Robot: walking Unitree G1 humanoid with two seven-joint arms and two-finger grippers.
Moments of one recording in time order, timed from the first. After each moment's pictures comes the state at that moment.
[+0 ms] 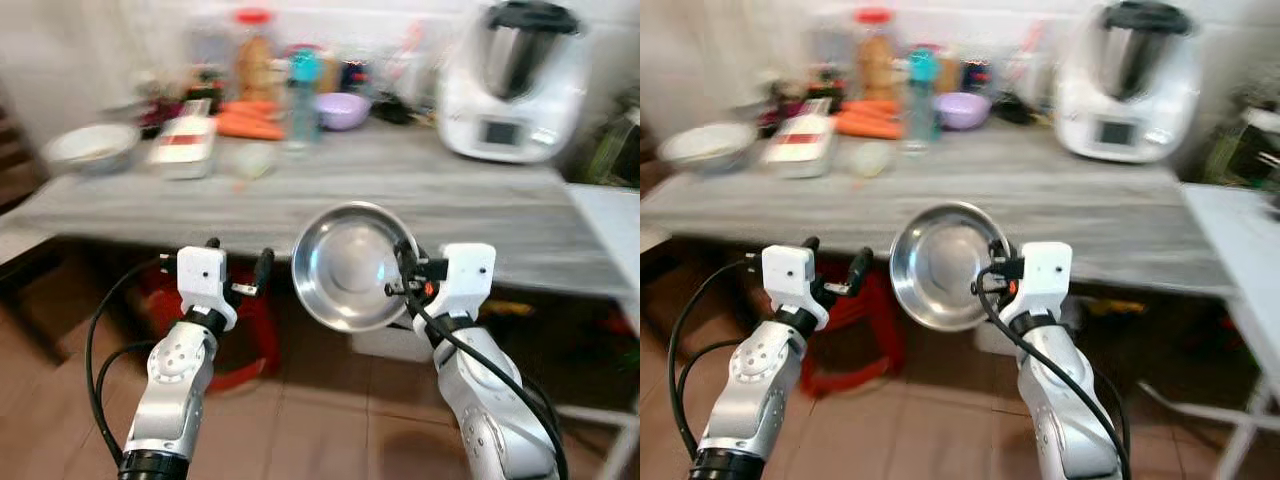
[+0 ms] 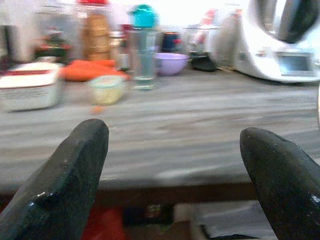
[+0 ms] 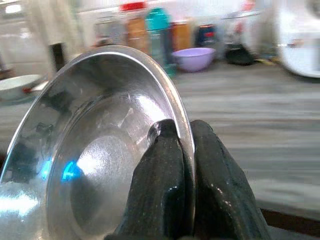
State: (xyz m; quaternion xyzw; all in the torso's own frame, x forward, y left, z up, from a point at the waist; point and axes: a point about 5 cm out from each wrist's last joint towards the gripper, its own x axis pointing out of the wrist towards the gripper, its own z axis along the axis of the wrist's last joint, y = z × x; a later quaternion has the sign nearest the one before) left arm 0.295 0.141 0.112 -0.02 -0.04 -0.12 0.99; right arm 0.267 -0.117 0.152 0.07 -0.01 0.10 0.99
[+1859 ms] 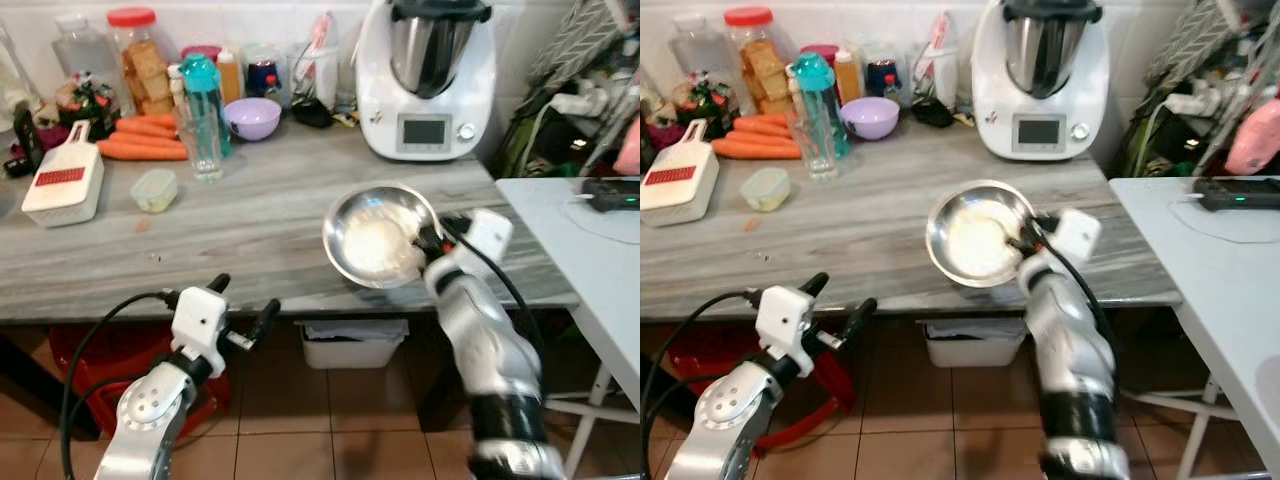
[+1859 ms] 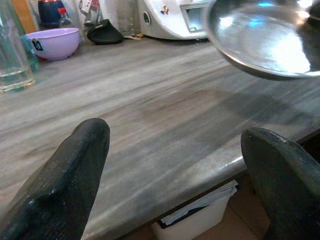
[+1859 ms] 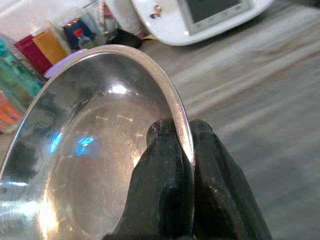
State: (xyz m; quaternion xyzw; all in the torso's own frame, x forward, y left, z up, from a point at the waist) left arm 0.250 0.156 0.095 0.05 0.00 -0.22 0.97; right arm 0.345 -0.137 0.142 0.23 0.07 0.01 0.97
